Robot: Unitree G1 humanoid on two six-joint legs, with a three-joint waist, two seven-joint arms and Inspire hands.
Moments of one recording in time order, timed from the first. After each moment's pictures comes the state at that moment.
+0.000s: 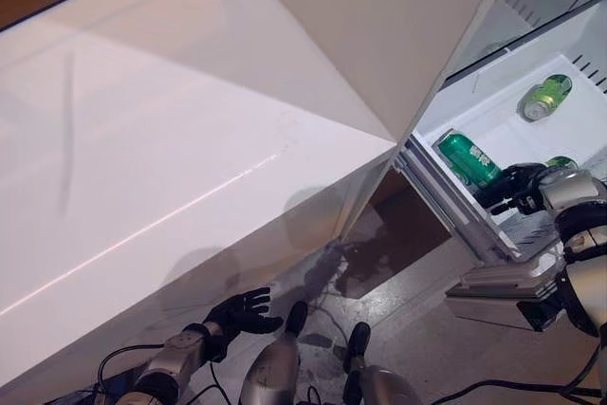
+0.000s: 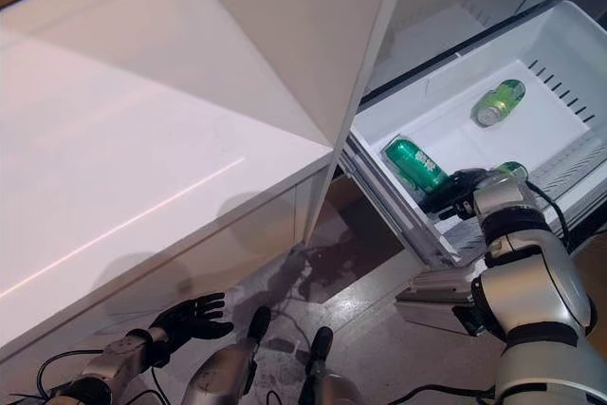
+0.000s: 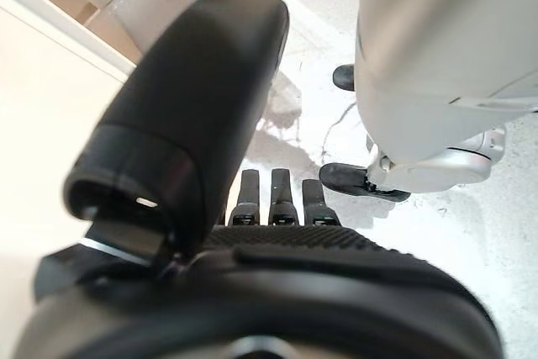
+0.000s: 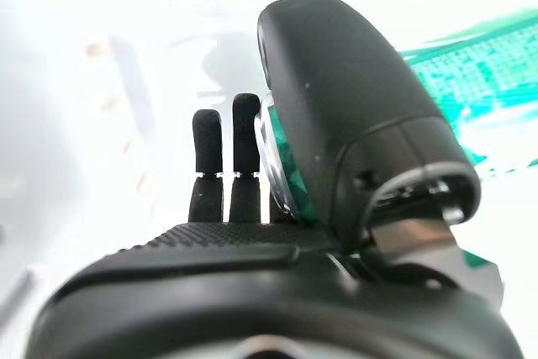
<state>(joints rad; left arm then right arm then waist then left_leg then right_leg) -0.16 0.44 -0.36 0.86 -0.49 0.03 -0.31 -1.08 -0.79 0.47 1.16 0.09 0.50 0.31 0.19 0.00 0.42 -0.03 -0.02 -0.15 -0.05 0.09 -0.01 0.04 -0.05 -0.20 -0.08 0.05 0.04</state>
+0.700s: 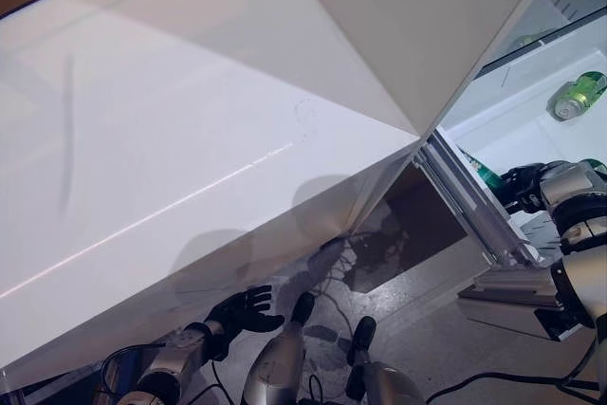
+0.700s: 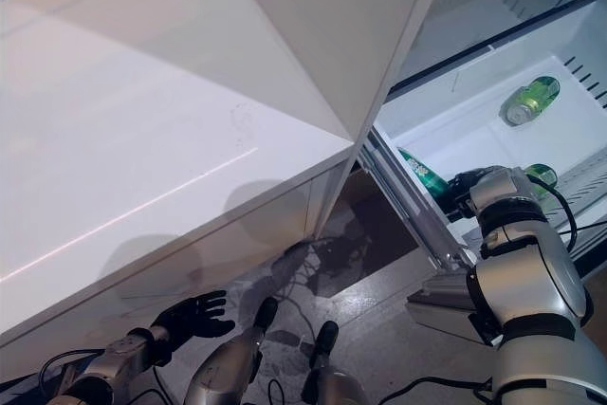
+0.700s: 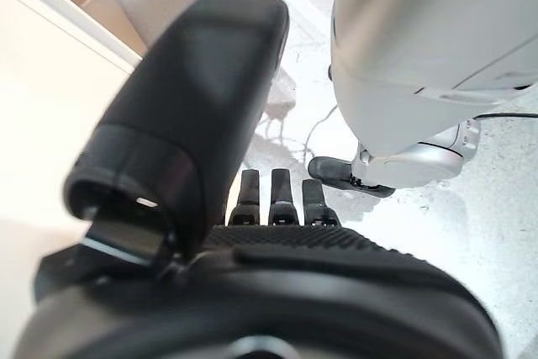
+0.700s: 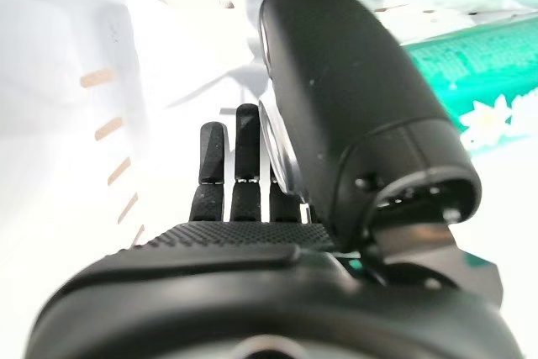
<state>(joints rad) -0.15 0.44 -0.36 0.86 -0.50 0.02 -0.31 -1.10 -0.77 0.49 1.20 -0.02 0.50 0.36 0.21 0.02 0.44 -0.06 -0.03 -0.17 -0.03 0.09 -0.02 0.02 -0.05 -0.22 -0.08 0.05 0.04</state>
